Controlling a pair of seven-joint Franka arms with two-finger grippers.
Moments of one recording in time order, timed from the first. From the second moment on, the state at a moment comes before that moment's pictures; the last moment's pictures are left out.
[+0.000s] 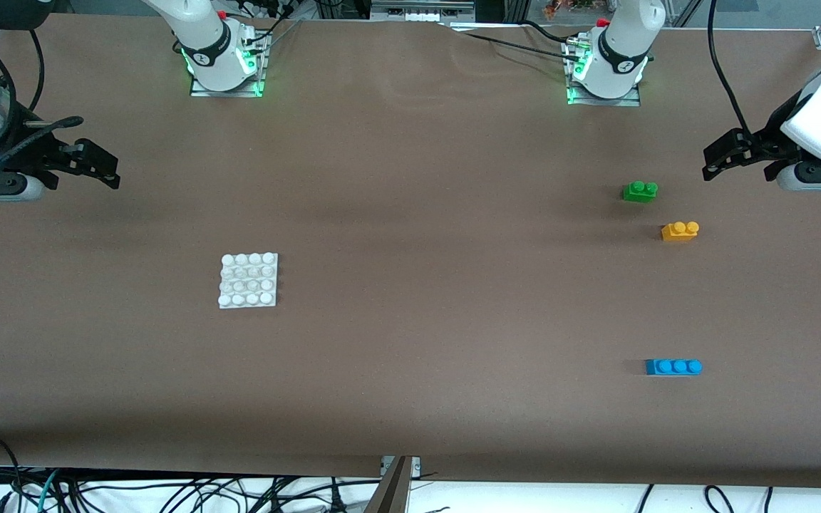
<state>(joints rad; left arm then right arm) -0.01 -0.05 -0.04 -1.69 -0.01 1.61 -0.09 0.16 0.02 -0.08 -1.63 -0.01 1.64 0.06</state>
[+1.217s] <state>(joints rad) -0.01 -0.05 -0.04 -1.69 -0.01 1.61 -0.09 0.16 0.02 -0.08 -1.63 -0.01 1.65 0.06</state>
